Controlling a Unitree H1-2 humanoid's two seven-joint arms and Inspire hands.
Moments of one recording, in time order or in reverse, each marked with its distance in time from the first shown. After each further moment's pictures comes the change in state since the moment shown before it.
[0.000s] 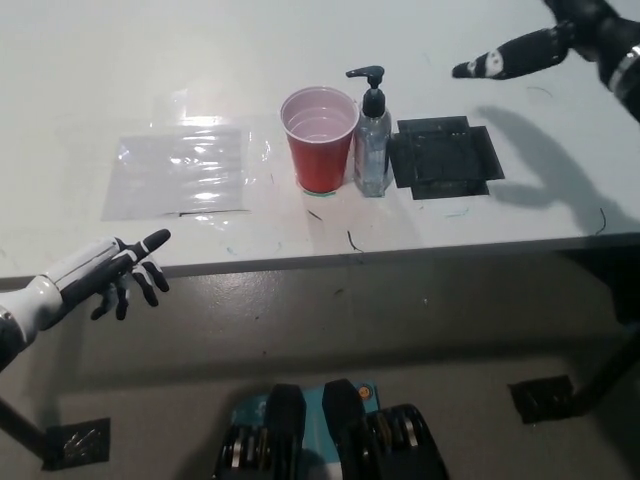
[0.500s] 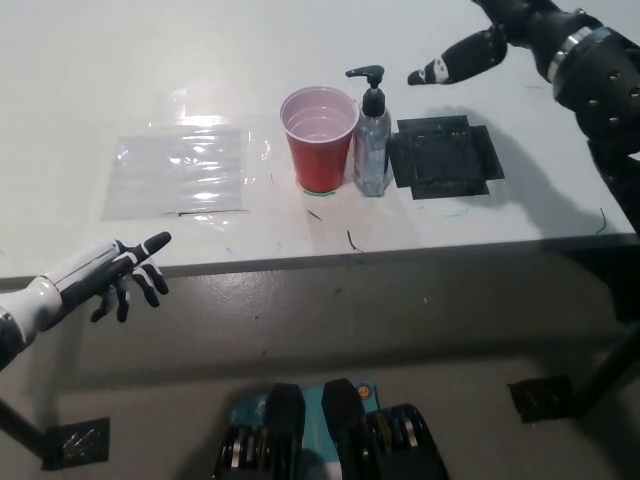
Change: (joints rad) left_arm 0.000 0.002 0.000 0.000 0.012 -0.001 -0.017; right_arm -0.075 0.056 0.101 0.038 -0.163 -0.051 0.026
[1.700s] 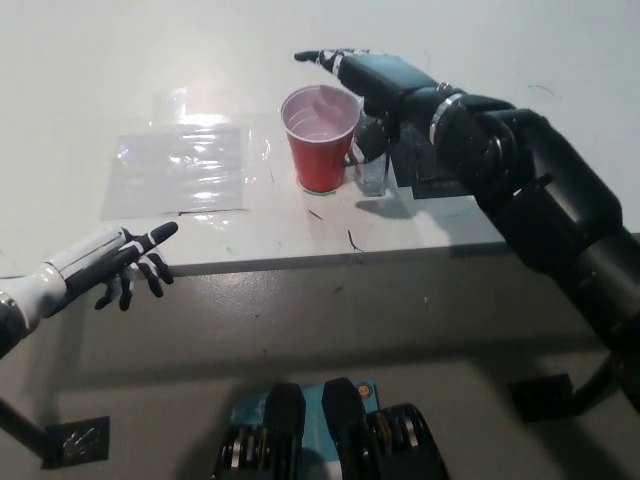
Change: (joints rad) left_arm -0.038 0.001 -0.009 0.001 0.015 0.000 -0.027; right_arm -0.007 0.202 0.086 0.367 -0.205 -0.236 -0.005
